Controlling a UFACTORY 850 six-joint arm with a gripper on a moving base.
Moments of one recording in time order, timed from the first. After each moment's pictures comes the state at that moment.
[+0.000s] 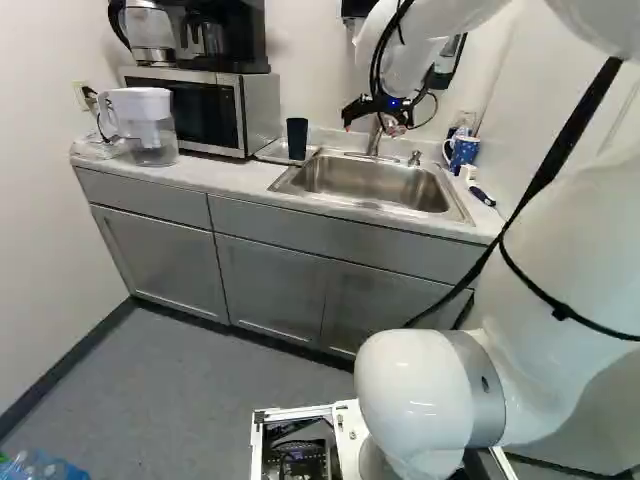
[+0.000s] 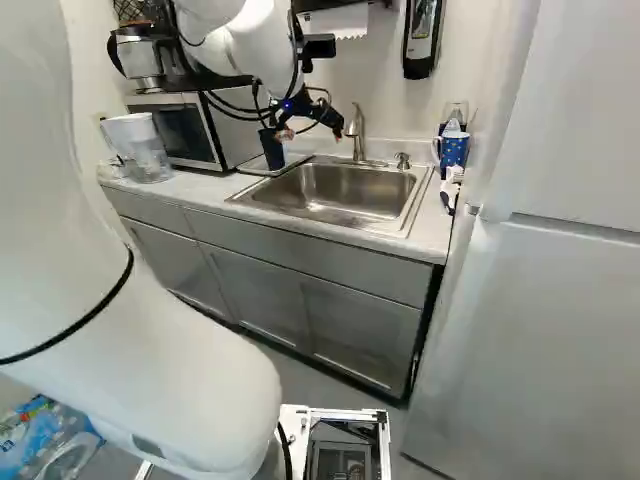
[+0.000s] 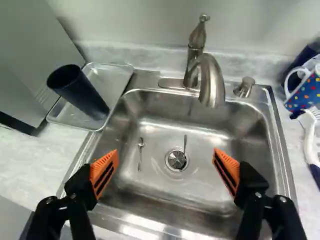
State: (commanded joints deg) arm -7.0 7.5 -60.5 -1.3 -20.5 5.2
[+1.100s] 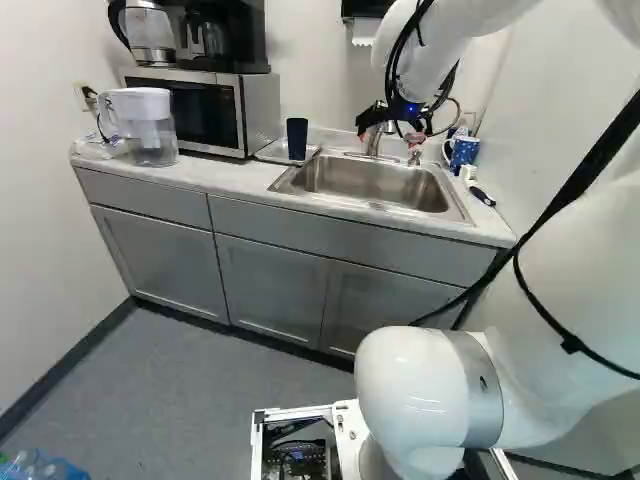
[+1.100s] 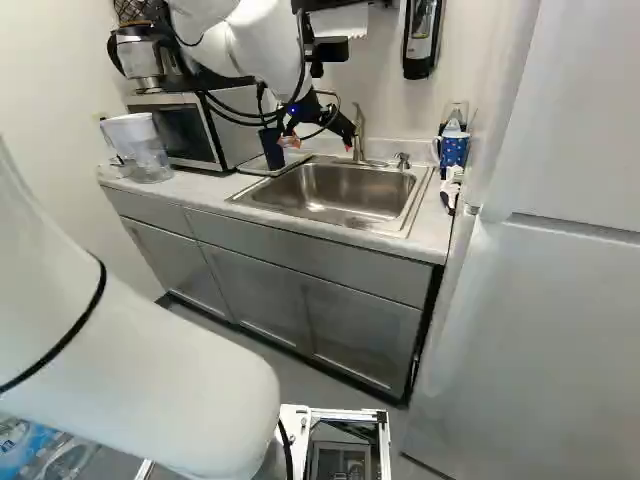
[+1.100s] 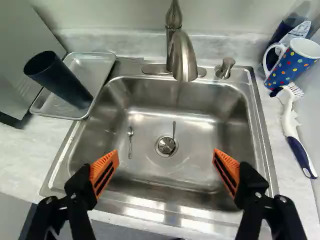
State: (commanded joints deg) arm -10.2 11.7 -56.6 -1.3 -22.3 5.2
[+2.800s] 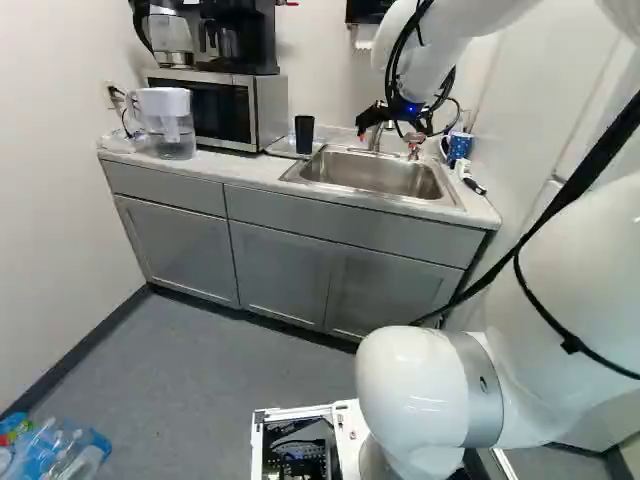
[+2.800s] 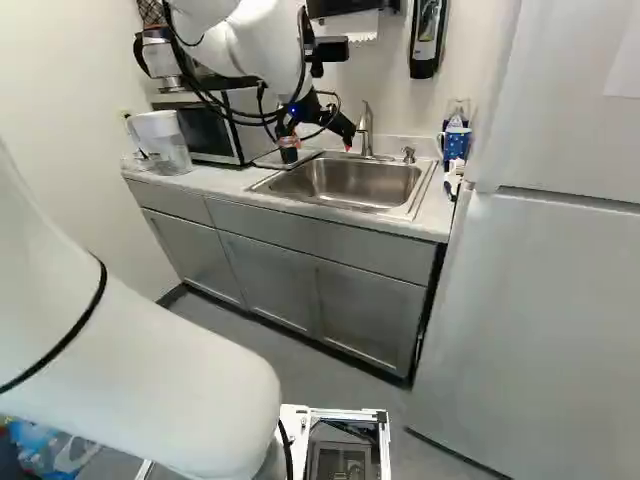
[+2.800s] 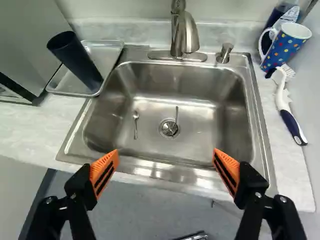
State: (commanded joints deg) arm -10.2 11.7 -56.6 -1.3 -22.3 5.2
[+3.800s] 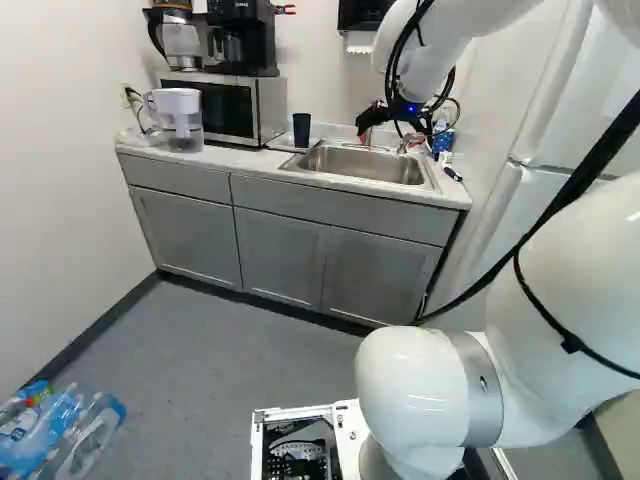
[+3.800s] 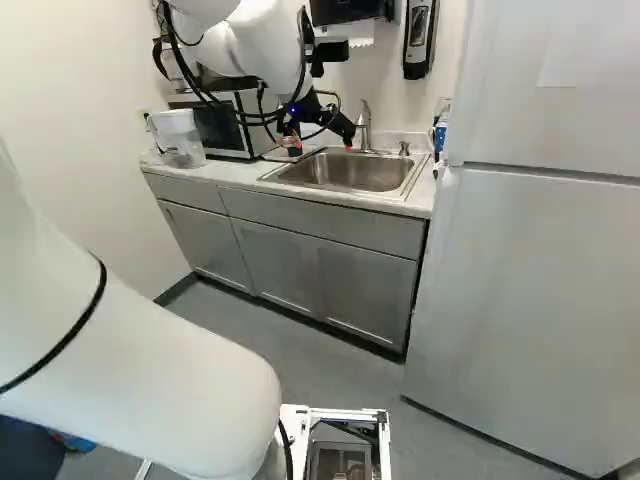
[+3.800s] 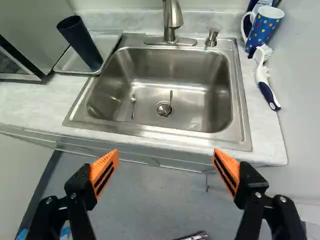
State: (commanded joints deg) arm -10.2 11.7 -56.6 -1.3 -22.3 5.2
